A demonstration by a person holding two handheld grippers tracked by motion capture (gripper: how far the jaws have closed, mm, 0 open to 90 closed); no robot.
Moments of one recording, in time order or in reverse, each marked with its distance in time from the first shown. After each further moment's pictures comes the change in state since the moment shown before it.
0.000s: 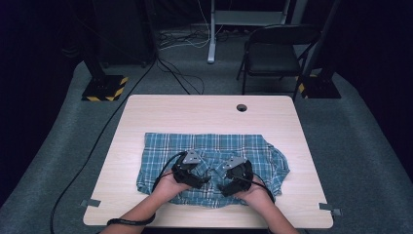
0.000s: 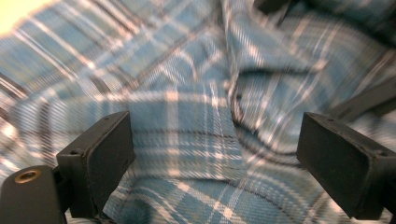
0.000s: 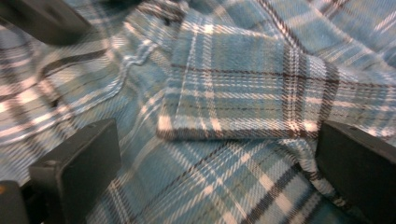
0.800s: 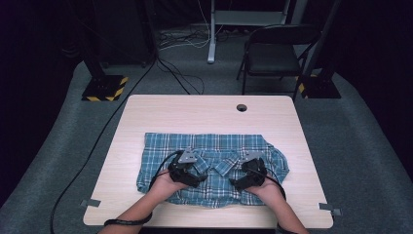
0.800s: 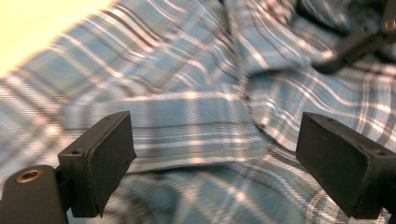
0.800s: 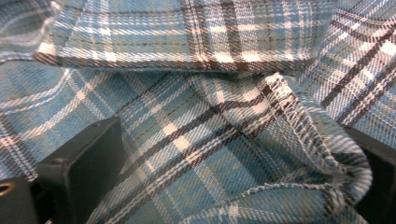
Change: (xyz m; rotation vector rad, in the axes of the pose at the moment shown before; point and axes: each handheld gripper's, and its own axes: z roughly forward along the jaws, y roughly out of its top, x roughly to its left) left arm 0.010 0.001 -0.025 -0.078 0.026 -0.006; right arm -0.042 -0.022 -0.011 -0.011 0.035 0.126
